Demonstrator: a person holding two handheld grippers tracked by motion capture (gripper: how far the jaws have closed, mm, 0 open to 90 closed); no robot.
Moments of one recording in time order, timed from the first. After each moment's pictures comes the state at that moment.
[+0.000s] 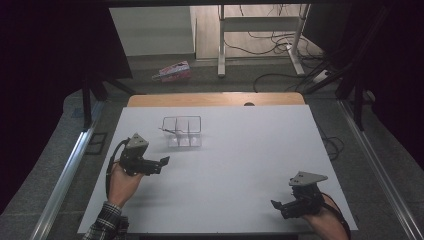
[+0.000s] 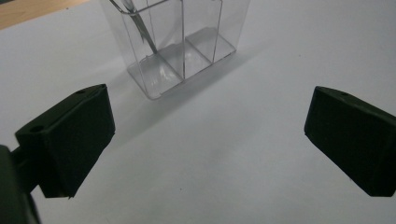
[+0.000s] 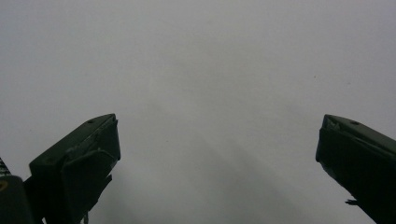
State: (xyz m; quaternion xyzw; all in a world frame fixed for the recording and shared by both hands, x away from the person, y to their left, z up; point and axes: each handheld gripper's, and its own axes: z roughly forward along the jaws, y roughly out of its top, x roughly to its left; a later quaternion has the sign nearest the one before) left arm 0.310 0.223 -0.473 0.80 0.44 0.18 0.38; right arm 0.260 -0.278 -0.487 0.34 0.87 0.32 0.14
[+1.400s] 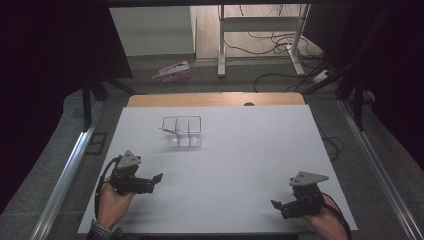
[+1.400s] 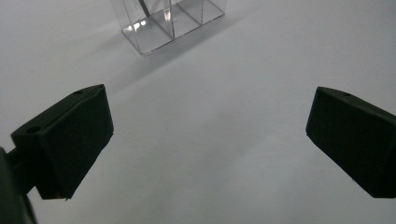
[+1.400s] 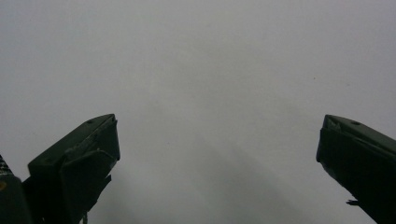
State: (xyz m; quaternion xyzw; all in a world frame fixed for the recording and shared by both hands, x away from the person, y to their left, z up) left arm 0.259 0.233 -0.479 0.80 0.44 0.18 0.37; right arm 0.259 -0.278 -0.487 0.34 0.87 0.33 0.14
